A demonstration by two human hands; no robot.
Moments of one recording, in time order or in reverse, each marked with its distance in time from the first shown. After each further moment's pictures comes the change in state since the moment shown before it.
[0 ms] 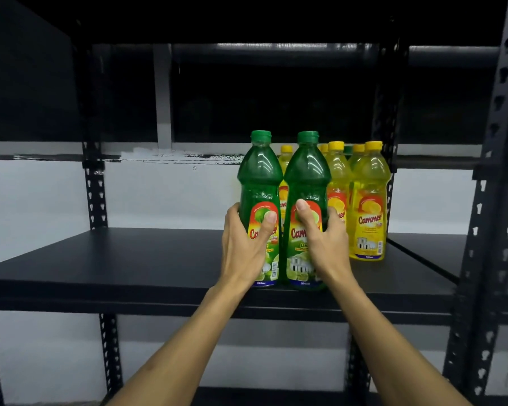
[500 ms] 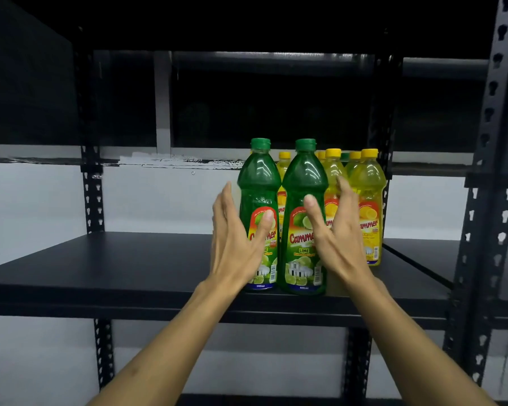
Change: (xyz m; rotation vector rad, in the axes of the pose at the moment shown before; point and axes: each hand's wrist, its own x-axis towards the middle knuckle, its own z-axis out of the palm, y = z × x) left_hand 0.003 0.017 -0.017 0.290 -0.021 0.160; right_hand 0.008 -0.016 -0.021 -0.298 0.058 -0.309
